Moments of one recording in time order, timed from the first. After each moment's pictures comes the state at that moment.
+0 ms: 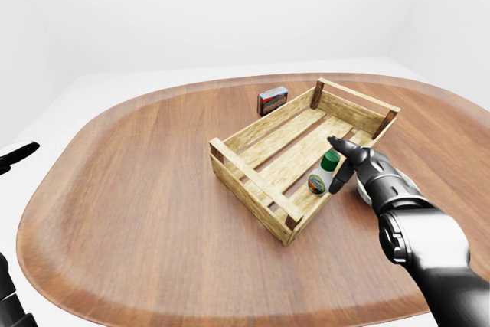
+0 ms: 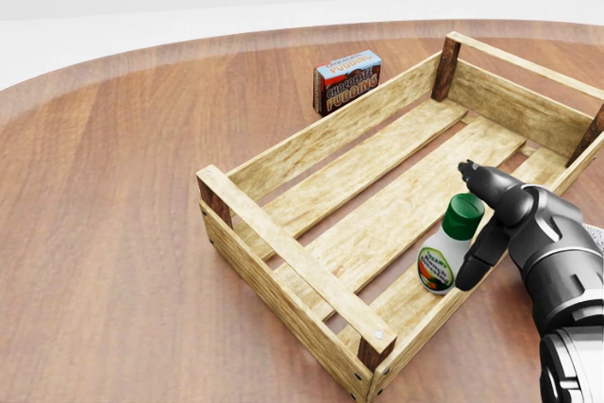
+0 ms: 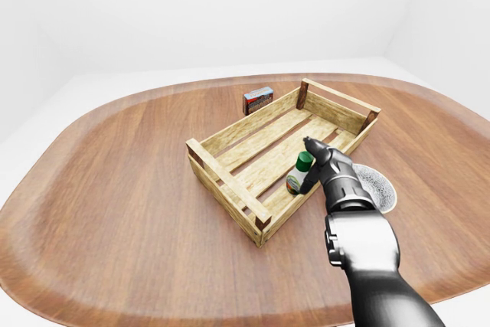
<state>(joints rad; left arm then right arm) -0.21 0.61 0.73 -0.03 -0.51 0.09 0.08 -1.00 -0.40 -0.04 1.36 -0.88 0.09 0.28</state>
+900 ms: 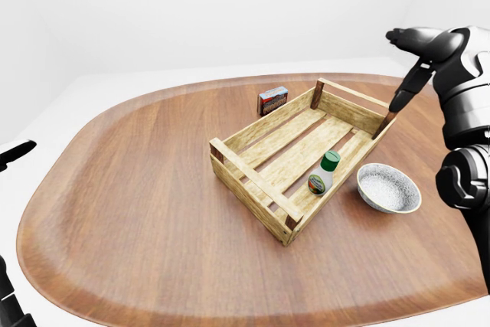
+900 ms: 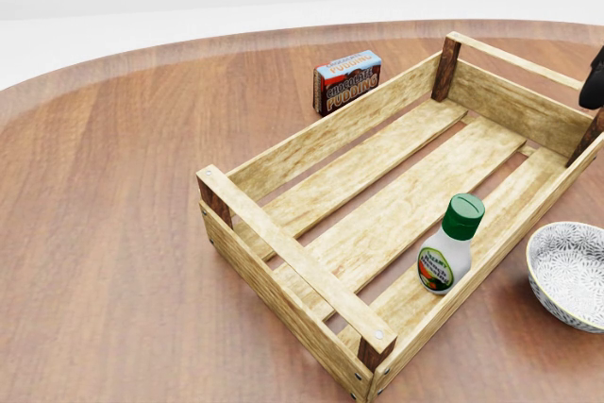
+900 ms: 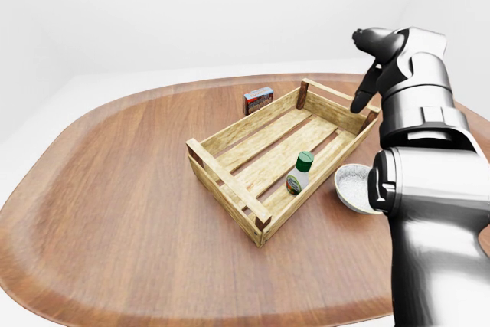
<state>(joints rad) -0.21 0.61 0.74 -0.05 -0.51 0.09 0.09 -1.49 -0.66 -0.02 1.28 -1.14 0.09 0.53</state>
